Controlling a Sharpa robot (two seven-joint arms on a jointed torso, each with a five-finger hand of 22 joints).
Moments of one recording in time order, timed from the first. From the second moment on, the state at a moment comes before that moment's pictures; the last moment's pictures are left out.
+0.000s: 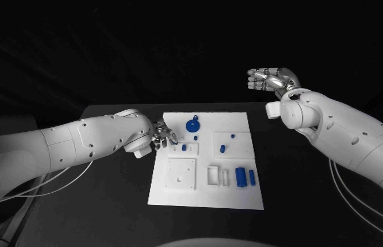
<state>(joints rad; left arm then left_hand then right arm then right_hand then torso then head) 1.28 -0.64 -0.24 1.24 -0.82 -0.10 -0.46 0.97 0.06 0.49 -0.24 0.30 1.20 0.05 0.07 0.62 1.47 -0.07 0.63 0.44 1.42 -0.13 1.20 0.73 0.01 1.27 -0.13 0.45 1.31 0.99 -0.59 0.47 1.06 -0.62 -0.32 0.08 1.23 -0.01 0.06 -0.10 0.45 0.89 0.17 0.06 0.06 1.07 0.15 0.07 0.06 1.08 0.14 0.08 0.07 0.08 0.95 0.14 0.08 0.07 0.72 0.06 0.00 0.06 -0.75</state>
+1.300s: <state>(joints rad) 1.23 -0.62 -0.24 1.21 -0.94 -0.12 -0.48 0.97 0.06 0.49 -0.24 0.31 1.20 0.05 0.07 0.62 1.47 -0.07 0.64 0.44 1.42 -0.12 1.20 0.74 0.01 1.28 -0.14 0.46 1.31 0.99 -0.59 0.47 1.06 -0.62 -0.32 0.08 1.23 -0.01 0.06 -0.10 0.45 0.89 0.17 0.06 0.06 1.07 0.15 0.07 0.06 1.08 0.15 0.08 0.07 0.08 0.95 0.14 0.08 0.07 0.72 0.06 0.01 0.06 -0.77</state>
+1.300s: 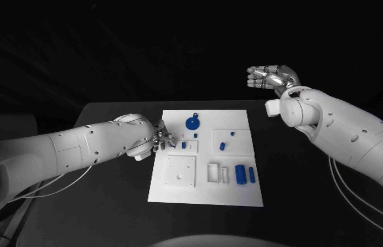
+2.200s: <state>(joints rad) 1.22 -0.62 -0.24 1.22 -0.96 -0.10 -0.48 0.96 0.06 0.49 -0.24 0.31 1.20 0.05 0.06 0.71 1.47 -0.07 0.64 0.44 1.42 -0.12 1.20 0.73 0.01 1.28 -0.14 0.46 1.31 0.99 -0.59 0.47 1.05 -0.62 -0.32 0.08 1.23 -0.01 0.06 -0.10 0.45 0.89 0.17 0.06 0.06 1.07 0.15 0.07 0.06 1.08 0.14 0.08 0.07 0.08 0.95 0.14 0.08 0.07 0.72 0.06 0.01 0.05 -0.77</state>
